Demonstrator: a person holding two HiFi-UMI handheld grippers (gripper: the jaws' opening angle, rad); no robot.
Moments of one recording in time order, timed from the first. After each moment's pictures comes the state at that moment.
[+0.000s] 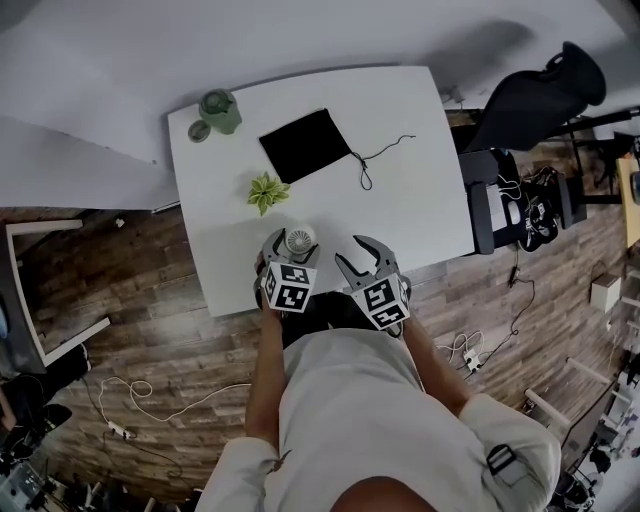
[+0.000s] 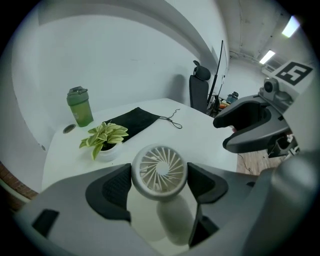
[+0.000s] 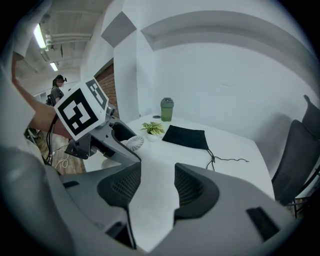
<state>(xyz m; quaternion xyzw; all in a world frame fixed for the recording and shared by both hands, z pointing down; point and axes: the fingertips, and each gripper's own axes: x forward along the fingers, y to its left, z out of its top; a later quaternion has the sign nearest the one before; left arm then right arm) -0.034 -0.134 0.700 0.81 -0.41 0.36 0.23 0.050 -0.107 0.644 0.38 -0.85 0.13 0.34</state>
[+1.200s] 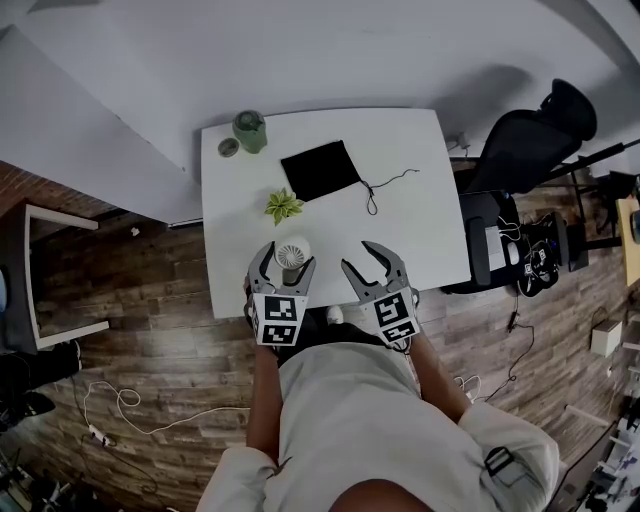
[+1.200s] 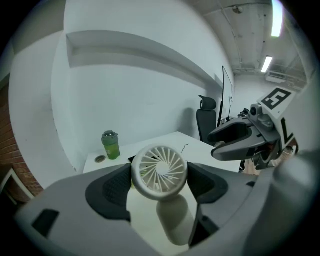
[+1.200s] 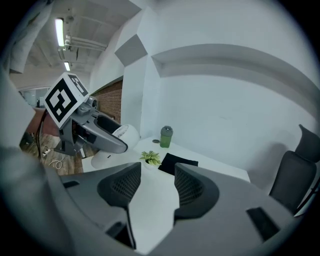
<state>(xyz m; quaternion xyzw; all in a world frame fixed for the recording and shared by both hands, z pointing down) -0.070 -0.121 0.557 0.81 -0.52 0.23 0.14 0.040 -0.114 0.544 0.38 -0.89 0.03 0.26</state>
